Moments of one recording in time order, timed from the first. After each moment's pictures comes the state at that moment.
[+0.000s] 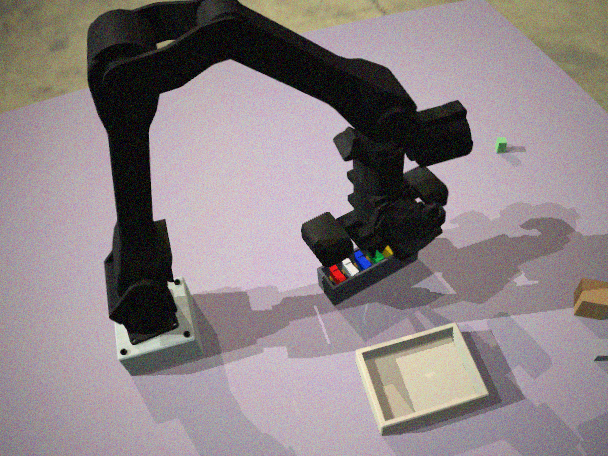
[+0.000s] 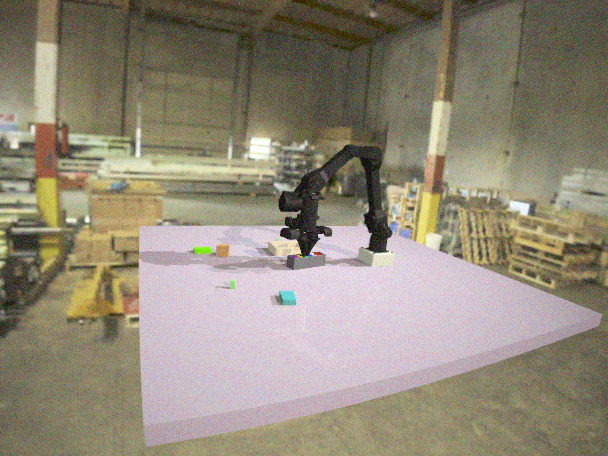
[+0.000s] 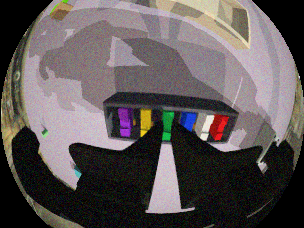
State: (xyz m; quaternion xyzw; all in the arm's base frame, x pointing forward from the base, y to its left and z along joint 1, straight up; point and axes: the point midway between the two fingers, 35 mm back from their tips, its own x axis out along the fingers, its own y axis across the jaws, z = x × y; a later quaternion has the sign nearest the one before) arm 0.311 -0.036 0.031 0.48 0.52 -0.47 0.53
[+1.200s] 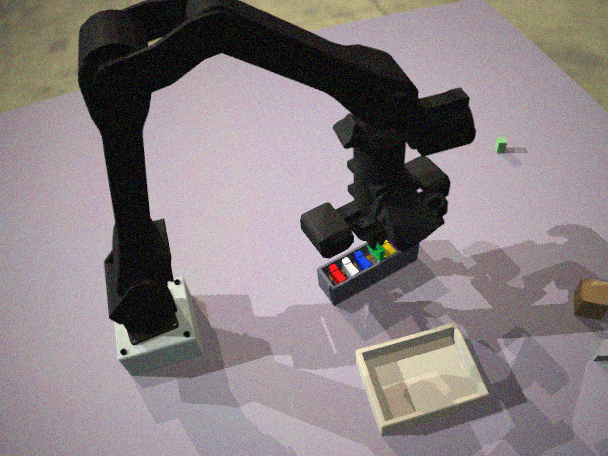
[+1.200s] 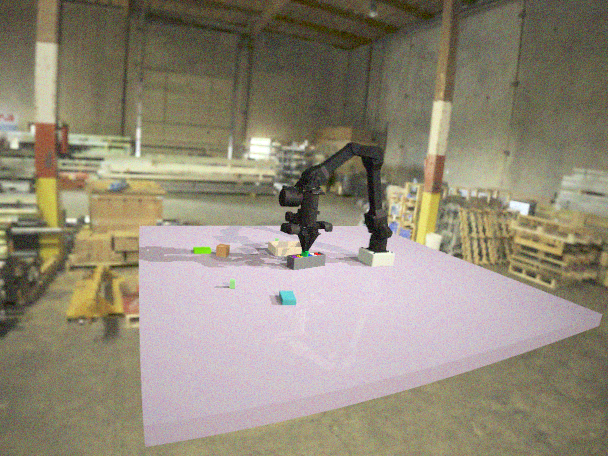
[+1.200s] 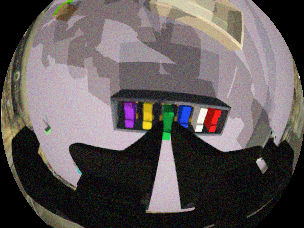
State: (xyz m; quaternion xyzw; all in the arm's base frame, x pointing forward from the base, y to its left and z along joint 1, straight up) arm 0.311 -0.036 0.048 0.48 0.52 -0.47 0.53
